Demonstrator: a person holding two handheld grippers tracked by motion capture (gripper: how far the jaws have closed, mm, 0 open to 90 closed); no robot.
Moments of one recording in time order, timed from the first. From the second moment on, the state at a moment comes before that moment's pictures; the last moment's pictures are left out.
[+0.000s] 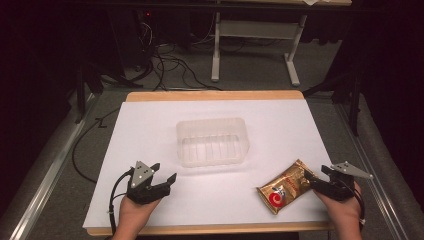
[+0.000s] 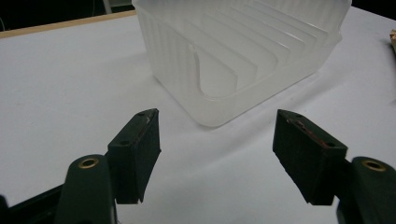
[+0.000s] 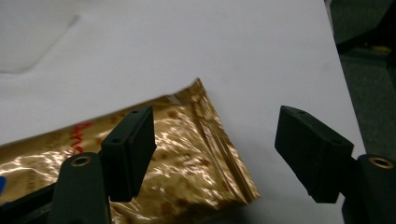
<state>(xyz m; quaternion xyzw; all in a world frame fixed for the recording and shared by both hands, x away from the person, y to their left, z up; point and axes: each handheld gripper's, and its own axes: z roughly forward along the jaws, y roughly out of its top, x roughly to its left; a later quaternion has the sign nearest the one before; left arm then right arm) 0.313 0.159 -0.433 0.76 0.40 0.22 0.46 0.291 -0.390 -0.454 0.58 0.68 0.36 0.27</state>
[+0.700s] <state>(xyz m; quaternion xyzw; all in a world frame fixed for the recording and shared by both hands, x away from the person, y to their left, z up) 0.311 0.155 -0.434 0.77 0.39 0.22 0.46 0.298 -0.406 -0.475 0.63 0.64 0.40 0.16</state>
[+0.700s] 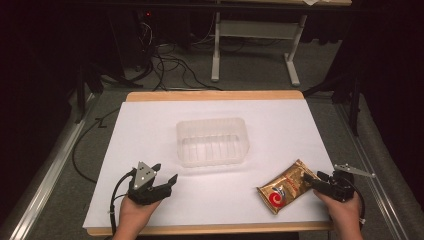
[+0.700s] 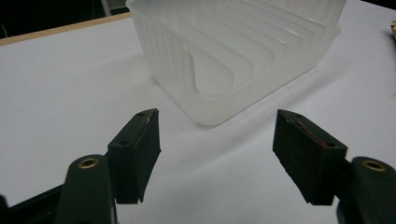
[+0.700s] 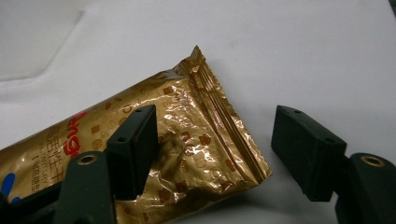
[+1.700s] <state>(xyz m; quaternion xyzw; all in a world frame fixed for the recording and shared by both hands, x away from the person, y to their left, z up) 0.311 0.152 -0.435 0.77 0.39 0.22 0.45 0.295 -0.401 -0.465 0.60 0.66 0.42 0.16</state>
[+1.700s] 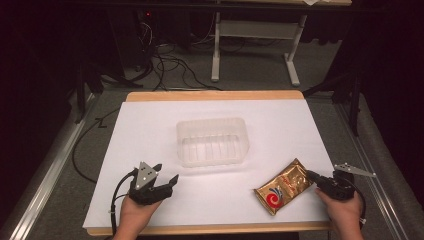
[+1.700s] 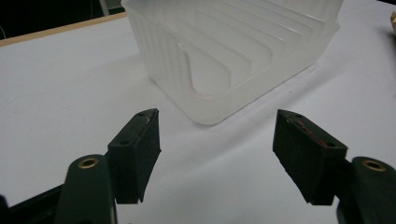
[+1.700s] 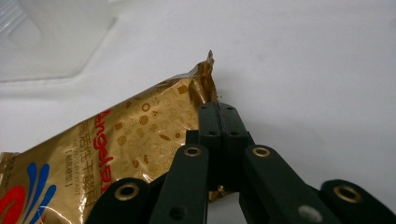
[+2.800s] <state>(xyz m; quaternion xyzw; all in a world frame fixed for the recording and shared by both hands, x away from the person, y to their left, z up) 0.308 0.152 -0.432 0.77 0.38 0.23 0.46 0.263 -0.344 -0.381 0.46 0.64 0.54 0.28</state>
